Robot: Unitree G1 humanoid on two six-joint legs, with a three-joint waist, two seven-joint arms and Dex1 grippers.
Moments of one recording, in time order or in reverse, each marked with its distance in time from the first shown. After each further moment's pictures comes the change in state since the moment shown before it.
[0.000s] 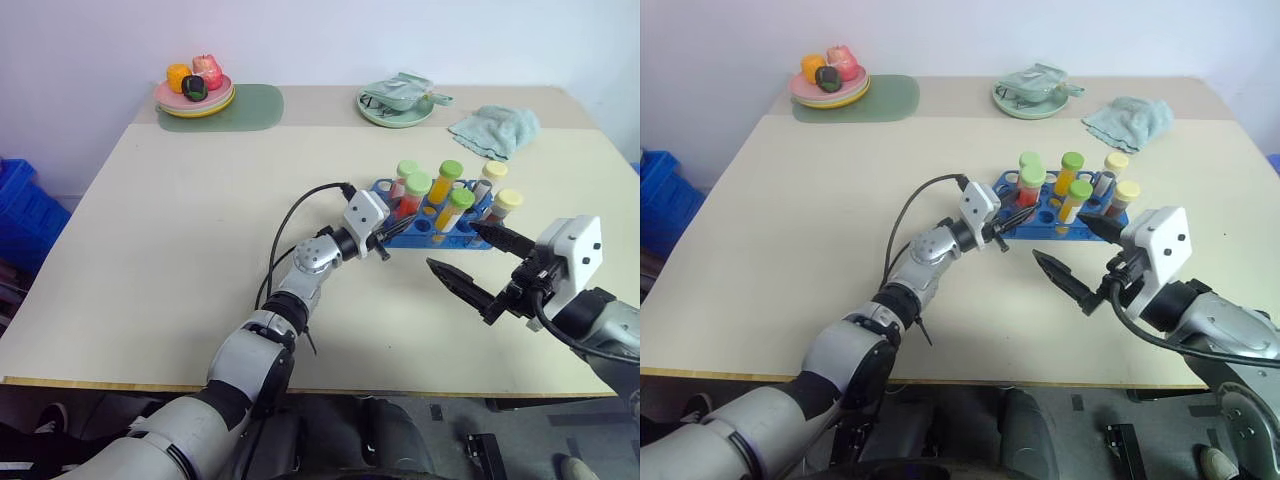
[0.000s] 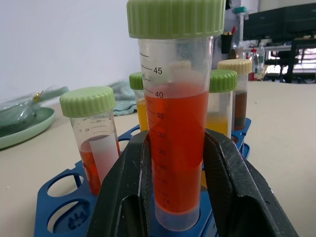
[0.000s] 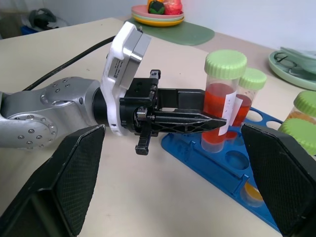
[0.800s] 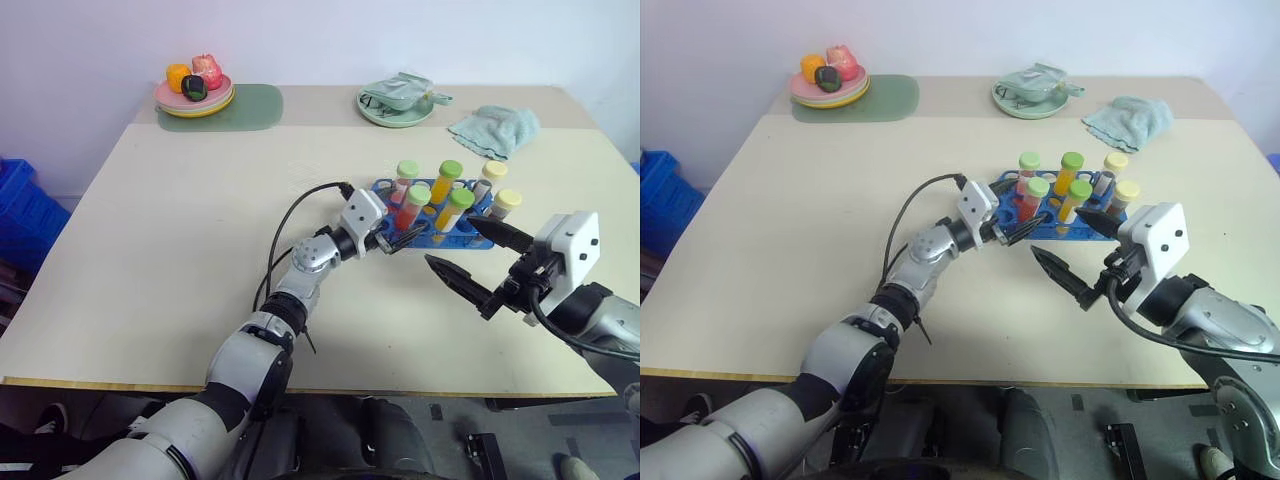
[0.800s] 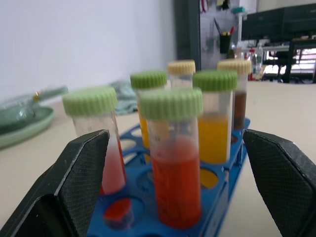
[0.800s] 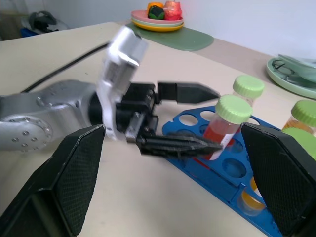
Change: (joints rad) left arm 0.057 0.025 0.002 -0.146 -0.032 0.067 -0.042; right arm -0.035 0.004 0.029 0.033 -0.030 -0.025 0.012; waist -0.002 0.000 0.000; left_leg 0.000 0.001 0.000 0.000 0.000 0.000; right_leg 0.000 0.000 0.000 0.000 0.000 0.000
